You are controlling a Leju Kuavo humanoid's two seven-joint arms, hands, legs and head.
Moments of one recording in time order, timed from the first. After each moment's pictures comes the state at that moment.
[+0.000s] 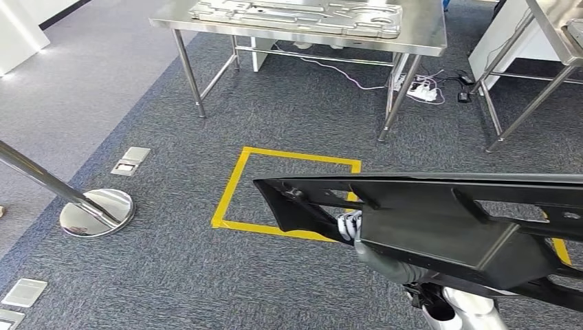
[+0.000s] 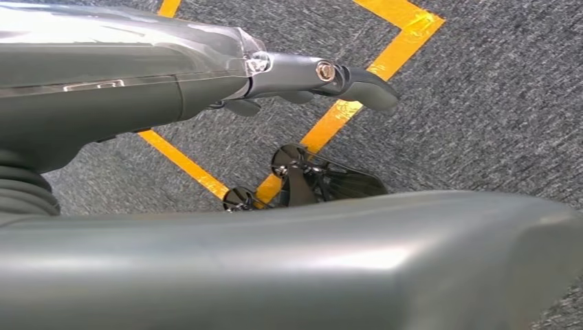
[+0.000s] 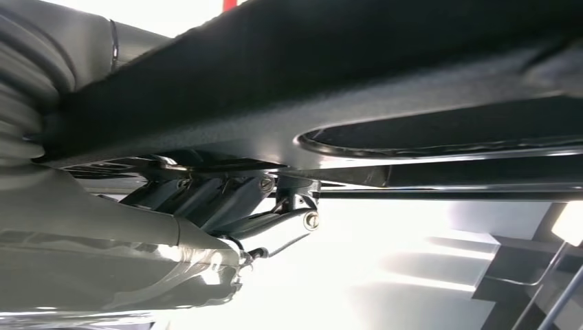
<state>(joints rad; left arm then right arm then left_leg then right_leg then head) -0.10 -0.16 1.38 -0.24 -0.71 -0.10 -0.18 -0.05 -0.02 0.26 -1.86 -0.18 0.58 -0.57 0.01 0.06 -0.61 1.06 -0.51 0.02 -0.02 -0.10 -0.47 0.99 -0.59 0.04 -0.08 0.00</state>
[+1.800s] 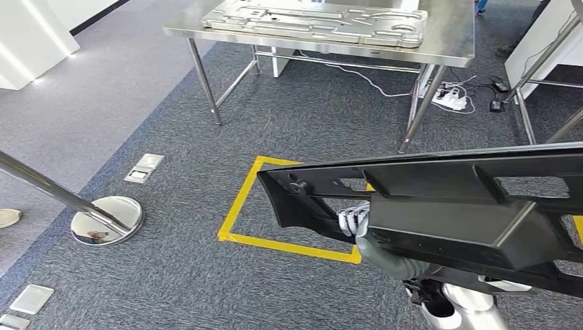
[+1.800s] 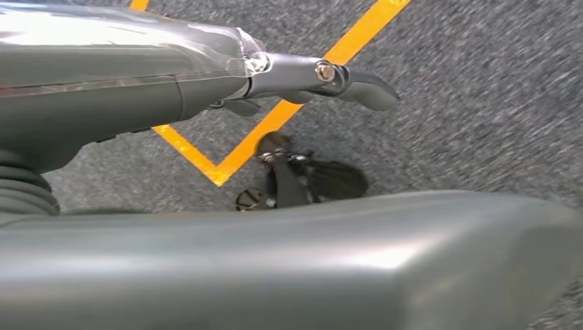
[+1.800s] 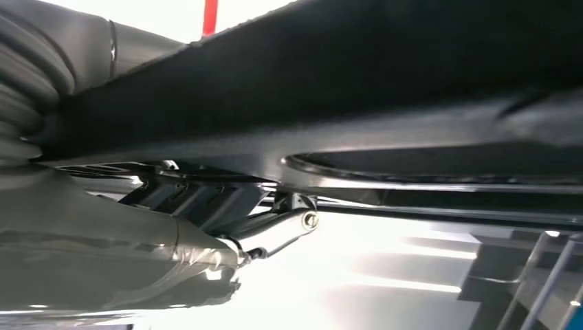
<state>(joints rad) -0.10 -0.17 1.38 -0.24 -0.72 -0.10 -0.18 -0.07 0.00 0.26 -1.85 -0.19 0.59 -0.56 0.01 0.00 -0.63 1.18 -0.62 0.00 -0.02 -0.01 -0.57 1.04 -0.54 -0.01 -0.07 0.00</state>
